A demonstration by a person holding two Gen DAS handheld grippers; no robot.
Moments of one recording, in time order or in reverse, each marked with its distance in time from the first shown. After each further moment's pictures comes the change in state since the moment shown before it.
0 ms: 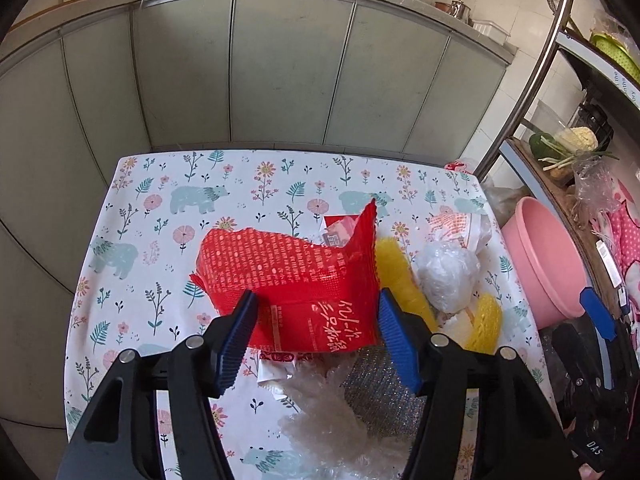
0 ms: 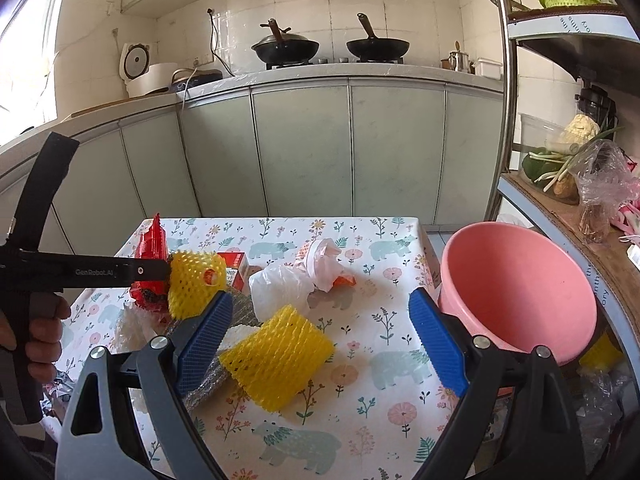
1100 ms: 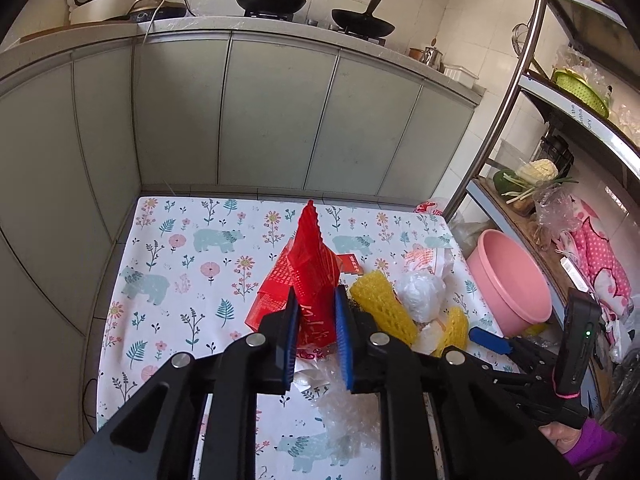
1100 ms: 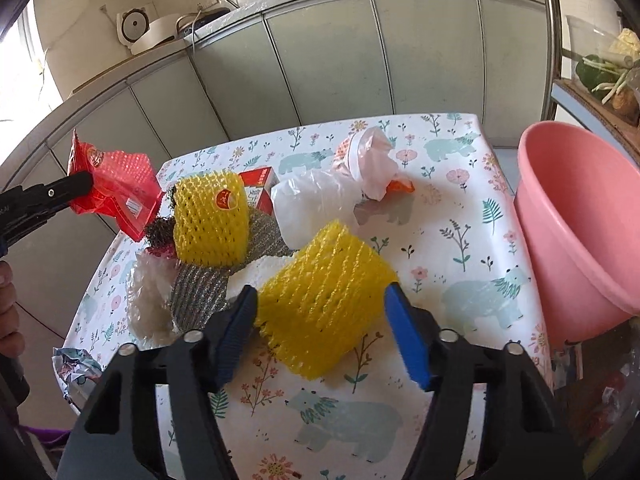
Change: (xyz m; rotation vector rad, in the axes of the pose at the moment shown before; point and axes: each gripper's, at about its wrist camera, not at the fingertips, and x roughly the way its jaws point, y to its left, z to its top) left arm -0.074 0.029 -0.006 0.020 -0.181 -0.104; right arm 0.061 0.004 -0.028 0.103 0.304 0.179
